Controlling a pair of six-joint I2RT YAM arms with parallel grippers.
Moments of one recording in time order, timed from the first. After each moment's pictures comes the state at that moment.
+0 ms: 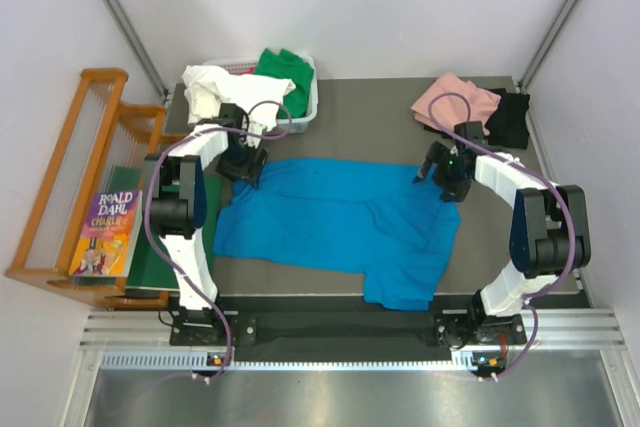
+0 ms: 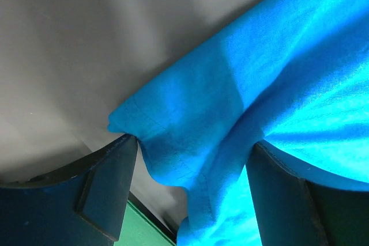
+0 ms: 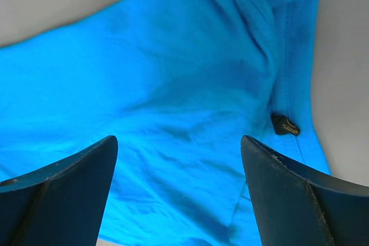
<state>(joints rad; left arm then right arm) -0.07 2.02 1.47 -0.73 0.08 0.27 0.08 1.64 1.03 -0.46 -0.17 0.59</state>
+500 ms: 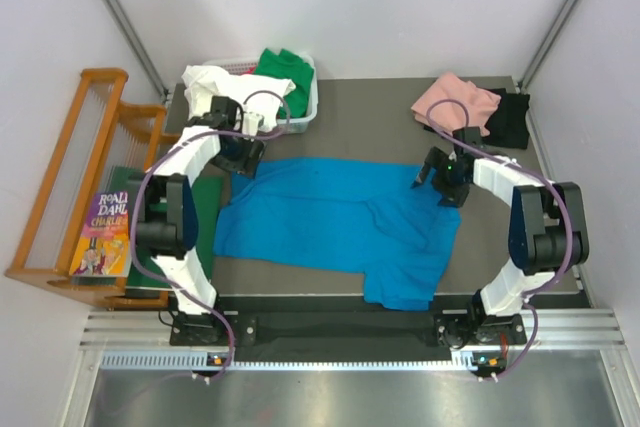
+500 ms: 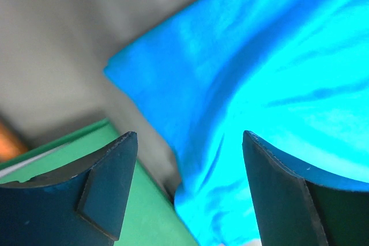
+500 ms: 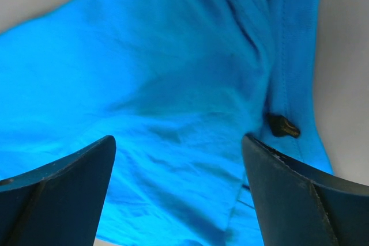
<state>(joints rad) -0.09 1.86 1.41 -0.74 0.09 0.28 0.08 1.66 0.99 -0.44 -0.18 0.59</state>
